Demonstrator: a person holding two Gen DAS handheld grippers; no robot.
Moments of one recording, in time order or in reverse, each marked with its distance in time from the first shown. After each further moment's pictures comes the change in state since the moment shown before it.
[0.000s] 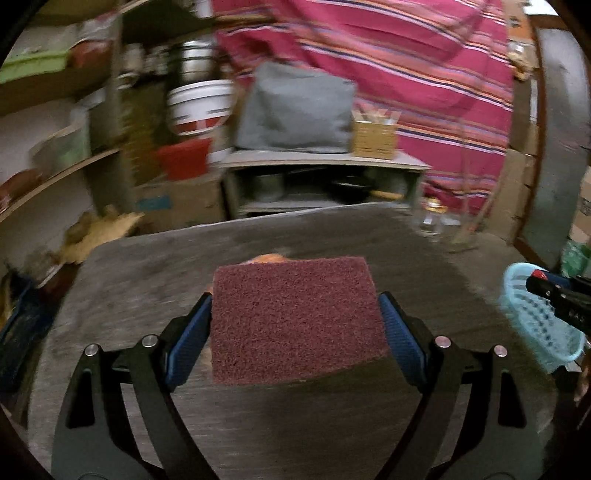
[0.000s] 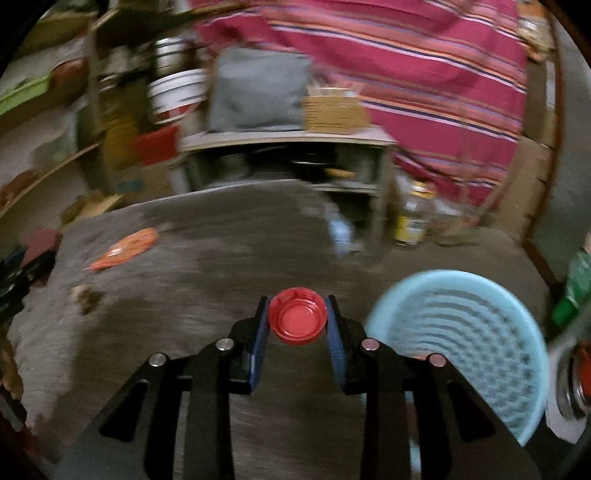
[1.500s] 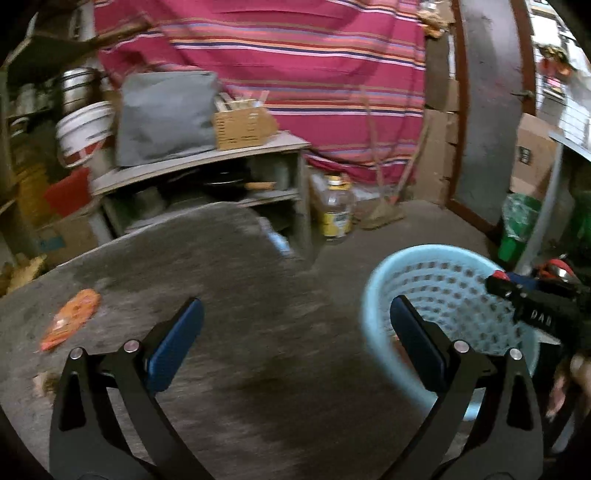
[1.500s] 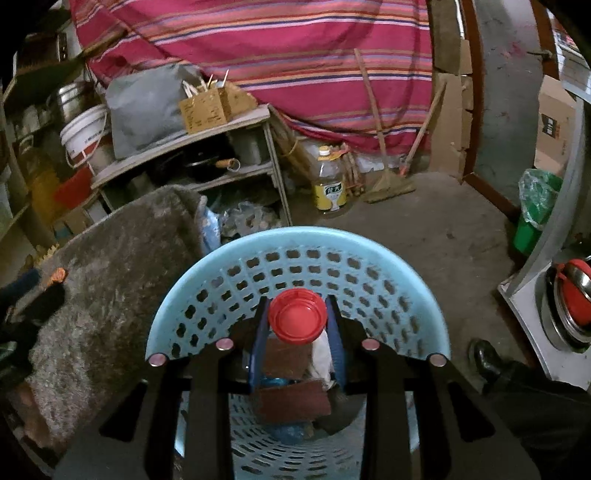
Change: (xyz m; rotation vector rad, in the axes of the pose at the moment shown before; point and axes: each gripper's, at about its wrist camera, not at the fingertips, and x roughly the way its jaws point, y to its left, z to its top) left arm 0.039 -0.195 0.001 0.173 0.027 -0.189; right arm 0.011 -0.172 -0.037 0.249 0.053 -0.142
